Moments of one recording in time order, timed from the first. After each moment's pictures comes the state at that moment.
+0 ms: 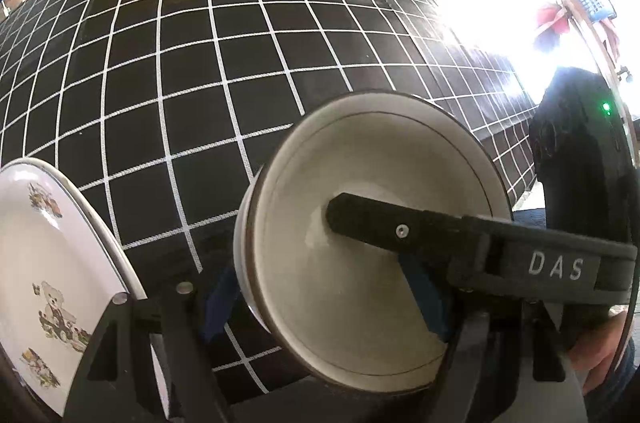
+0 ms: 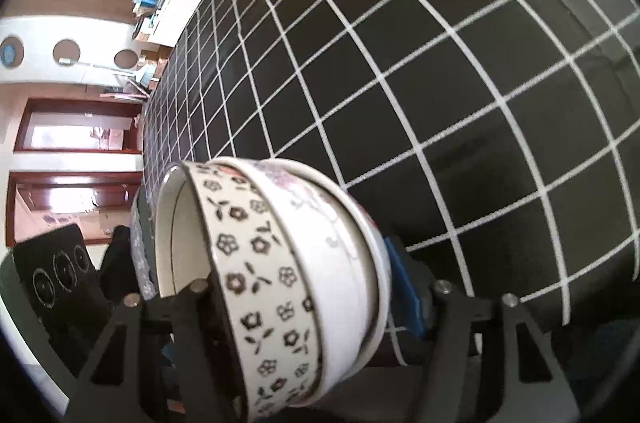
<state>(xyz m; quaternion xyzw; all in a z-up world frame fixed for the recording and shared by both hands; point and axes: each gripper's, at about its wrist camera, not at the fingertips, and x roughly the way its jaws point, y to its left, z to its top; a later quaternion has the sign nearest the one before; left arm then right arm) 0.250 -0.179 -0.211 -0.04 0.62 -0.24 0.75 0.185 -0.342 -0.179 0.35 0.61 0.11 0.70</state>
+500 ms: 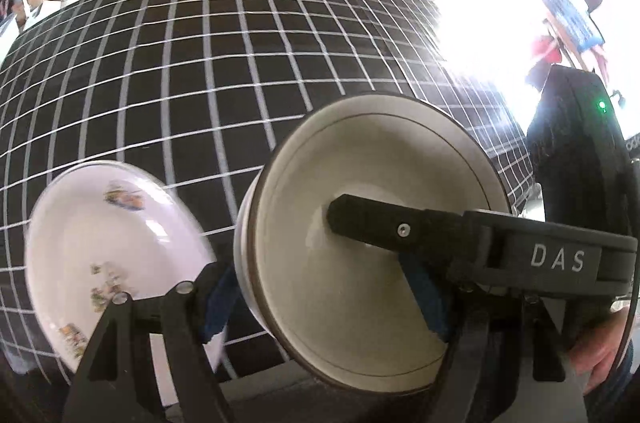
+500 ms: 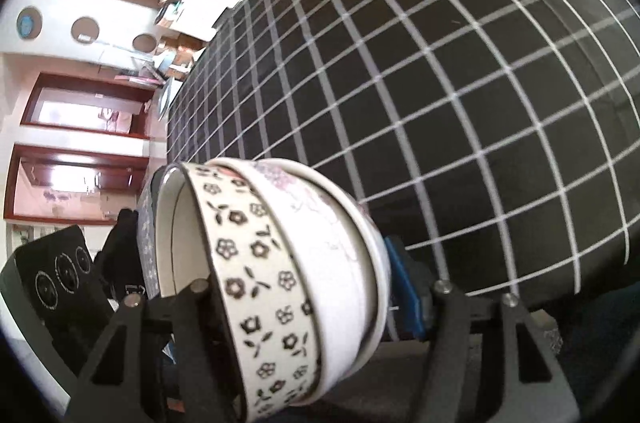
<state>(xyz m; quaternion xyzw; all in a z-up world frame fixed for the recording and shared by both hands) 0.238 -0.138 -0.140 -0.06 0.58 -0.22 0.79 0.198 -0.287 -0.122 0.32 0.60 0.14 0.72</state>
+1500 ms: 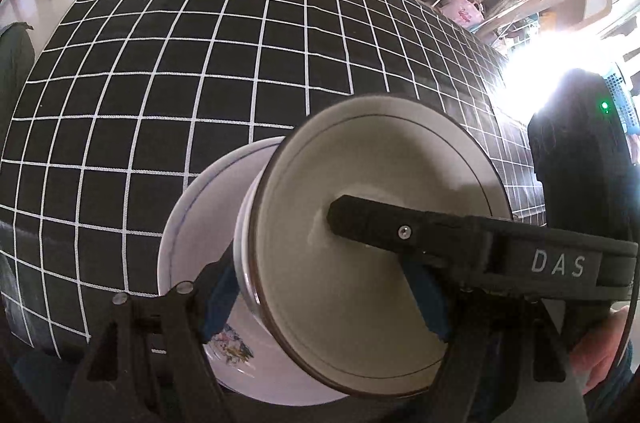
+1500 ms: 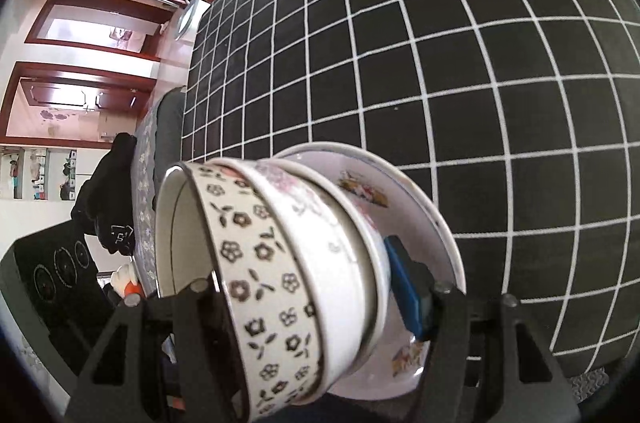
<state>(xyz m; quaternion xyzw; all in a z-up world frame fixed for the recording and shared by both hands) 0.256 0.025 -0.165 -0.14 0.59 -0.12 0.79 0.249 -0.150 -0.155 0.24 0.66 0.22 0.68</state>
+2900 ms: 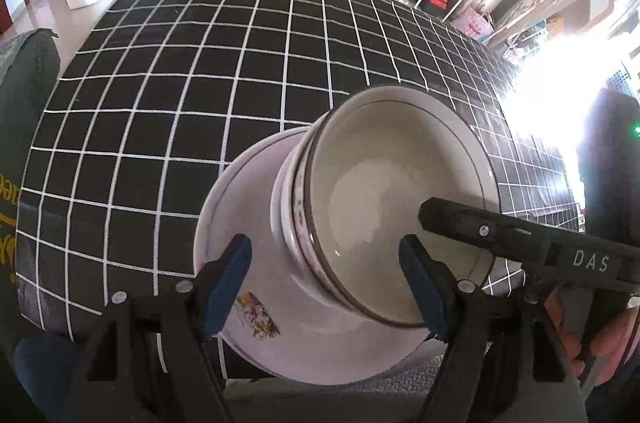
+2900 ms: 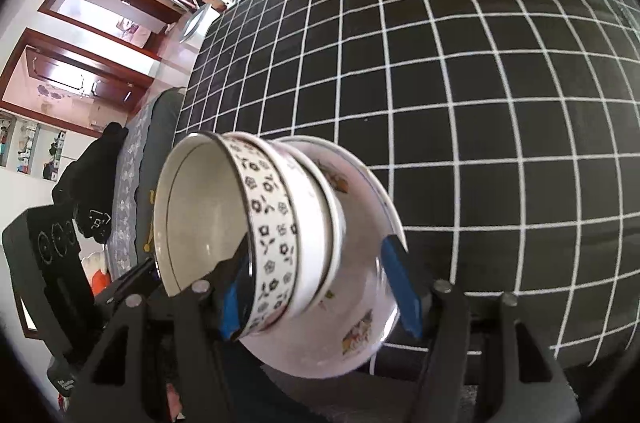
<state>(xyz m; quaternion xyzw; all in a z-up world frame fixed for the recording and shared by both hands) 0.218 0.035 -0.156 -0.13 0.56 -0.08 0.82 0.218 -0.172 -0.130 0.18 0.60 0.22 0.75</state>
